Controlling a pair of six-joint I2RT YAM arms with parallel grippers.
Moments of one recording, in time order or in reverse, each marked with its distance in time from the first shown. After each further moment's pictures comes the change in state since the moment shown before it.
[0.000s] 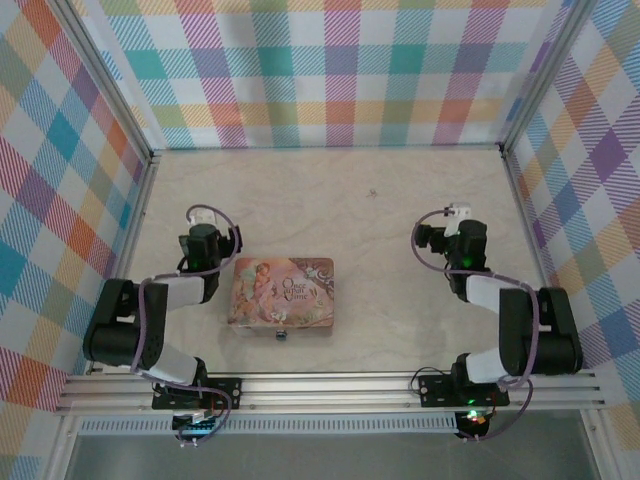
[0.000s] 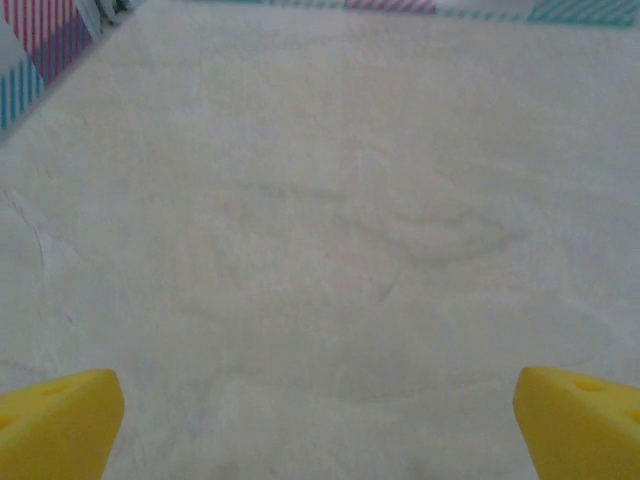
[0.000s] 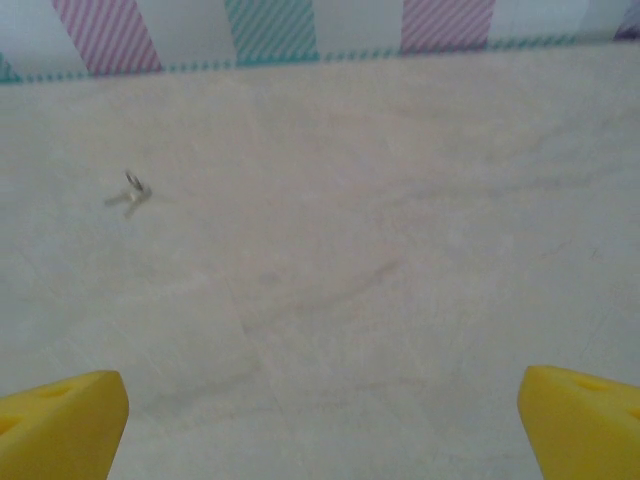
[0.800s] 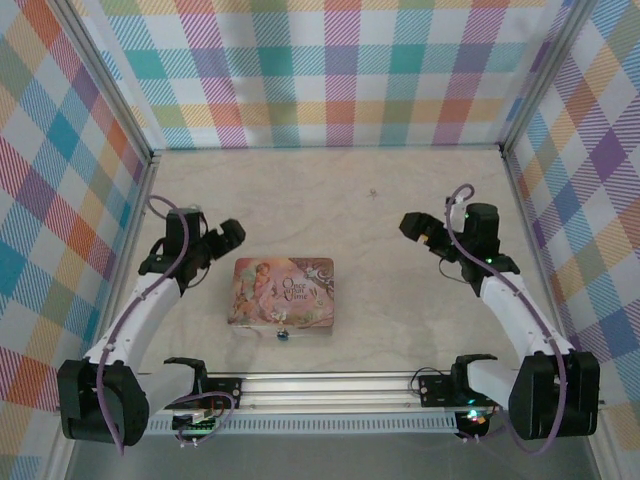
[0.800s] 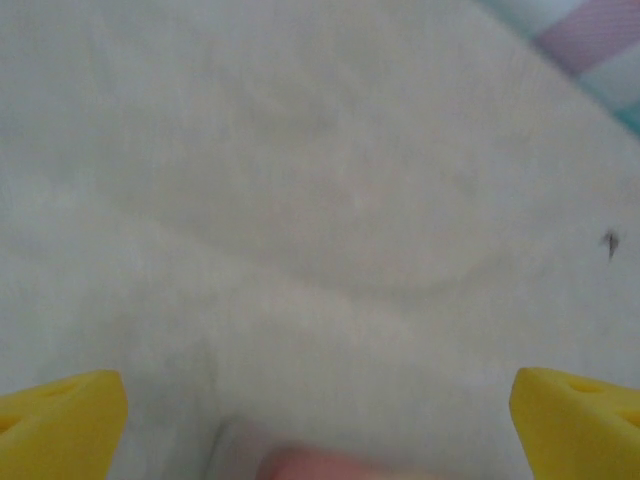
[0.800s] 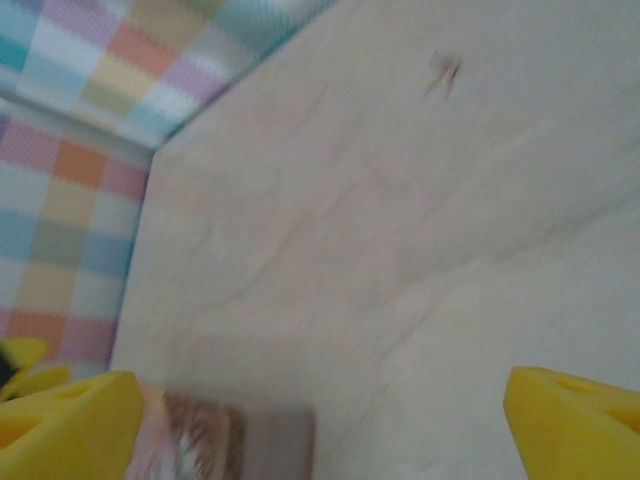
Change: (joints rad) left arm 0.005 -0.391 0.245 -0.958 0.393 -0.493; right arm 0.067 -0.288 0.219 -0.692 -0.509 0.564
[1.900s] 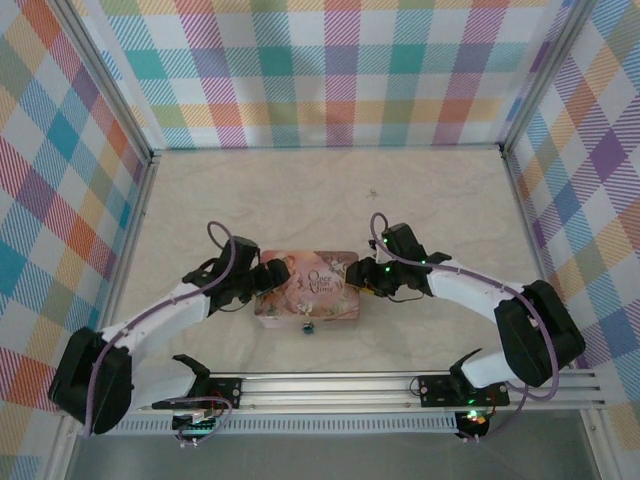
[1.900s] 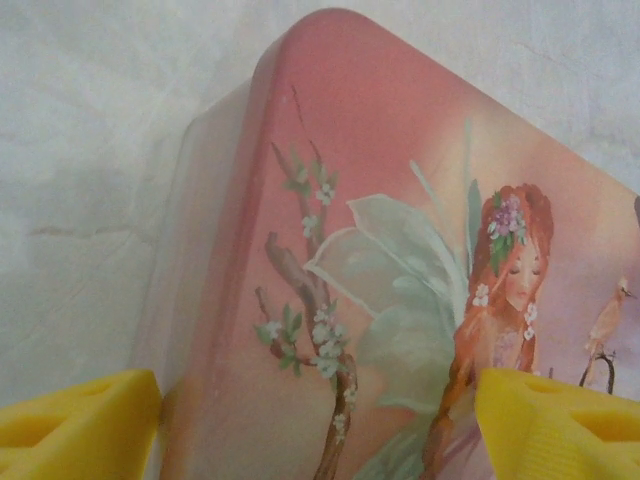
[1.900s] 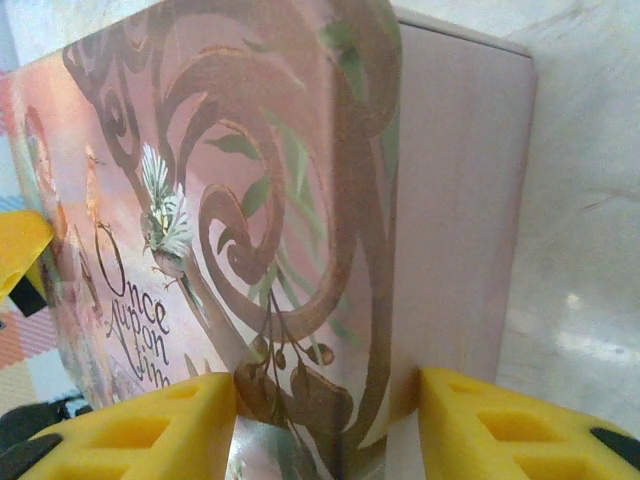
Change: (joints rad) left arm -0.415 0.118 -0.115 0.102 0.002 -0.257; right arm 0.467 0.311 0.027 -0.074 0.050 0.181
